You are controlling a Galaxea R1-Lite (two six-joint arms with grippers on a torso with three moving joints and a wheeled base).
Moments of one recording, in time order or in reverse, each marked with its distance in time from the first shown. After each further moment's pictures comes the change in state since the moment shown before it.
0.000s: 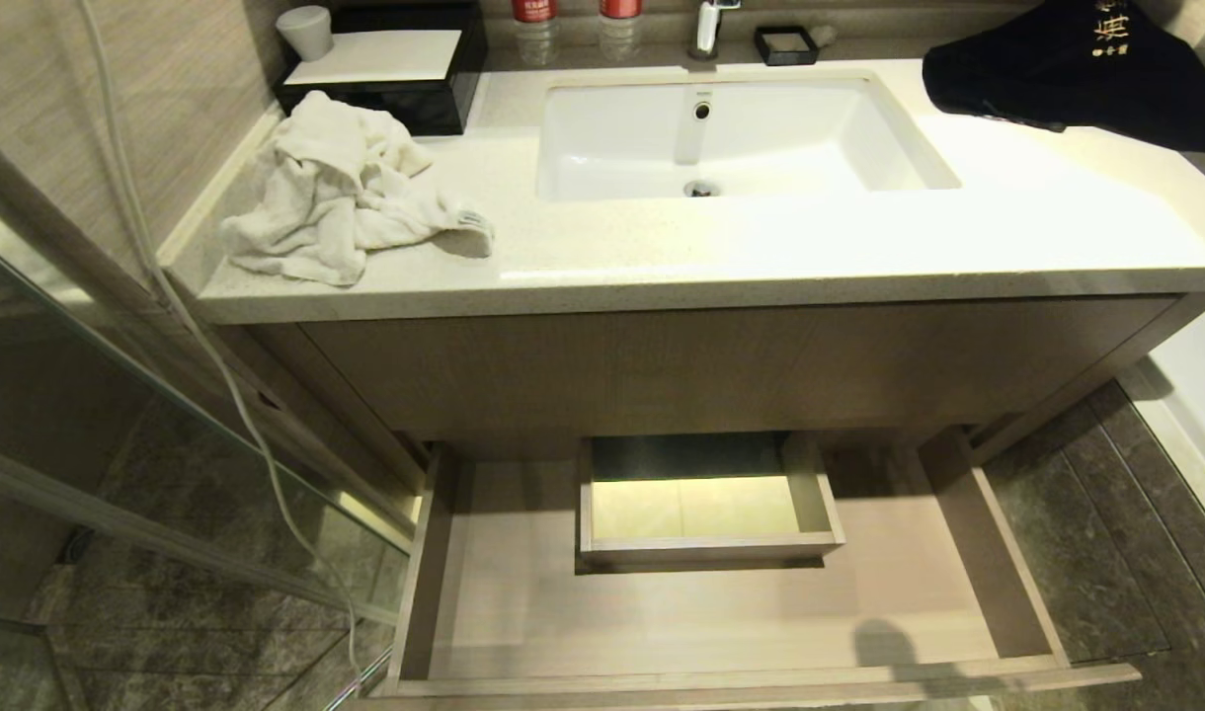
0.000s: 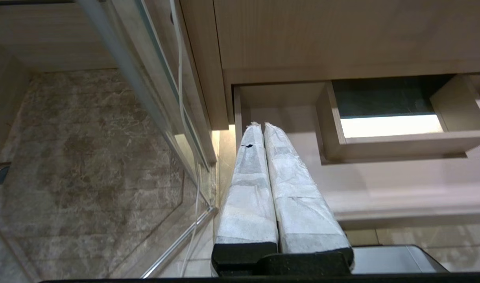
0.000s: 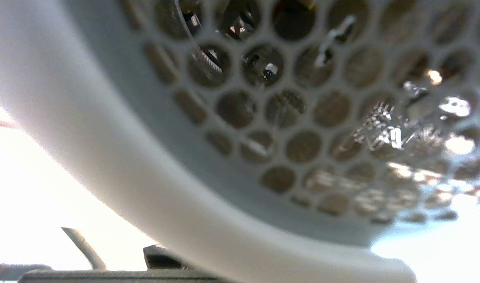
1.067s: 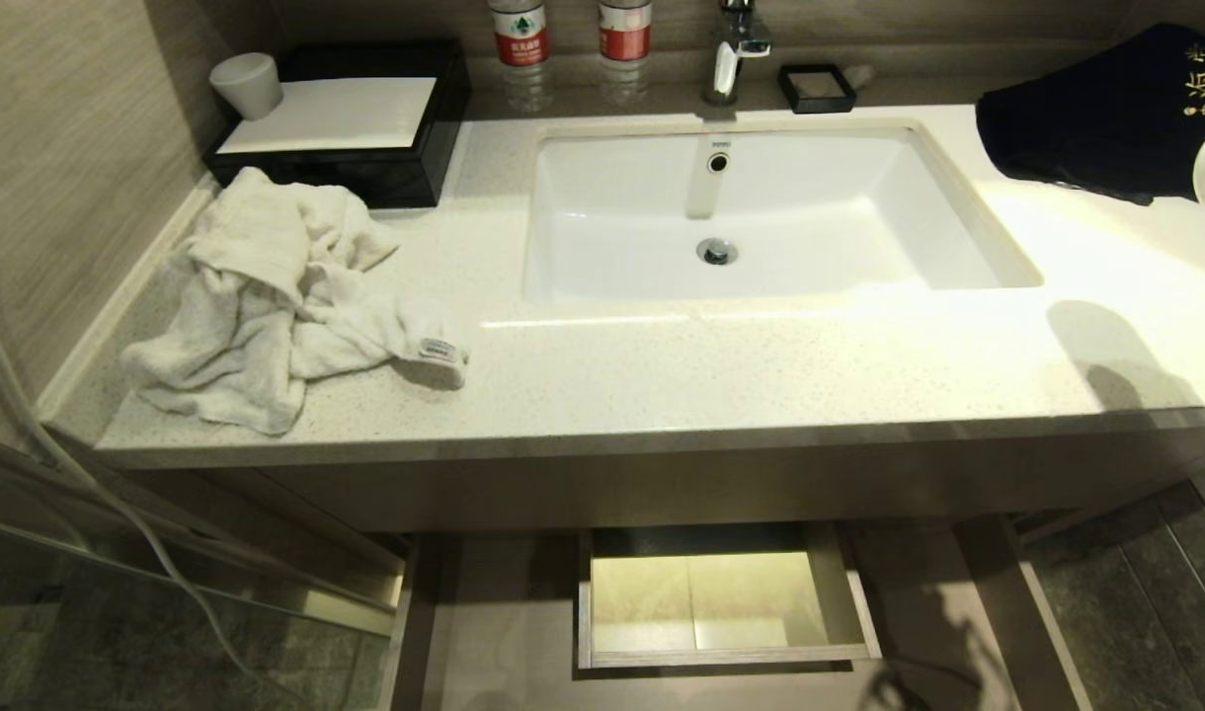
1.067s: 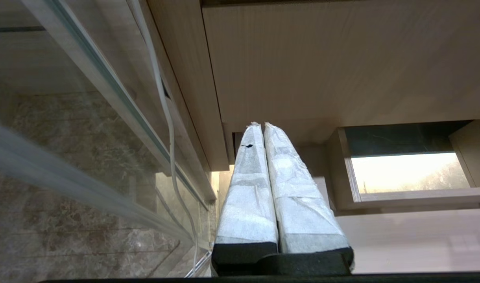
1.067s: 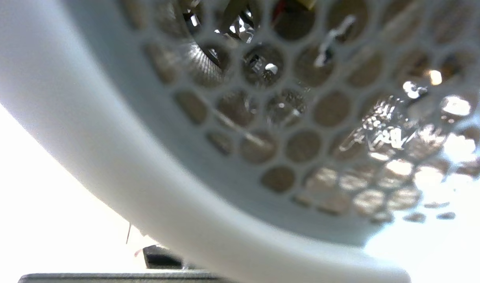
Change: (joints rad) left arm 0.000 0.000 0.000 0.000 0.000 0.000; right arm -0.003 0.262 -0.272 -0.048 -0.002 -0.020
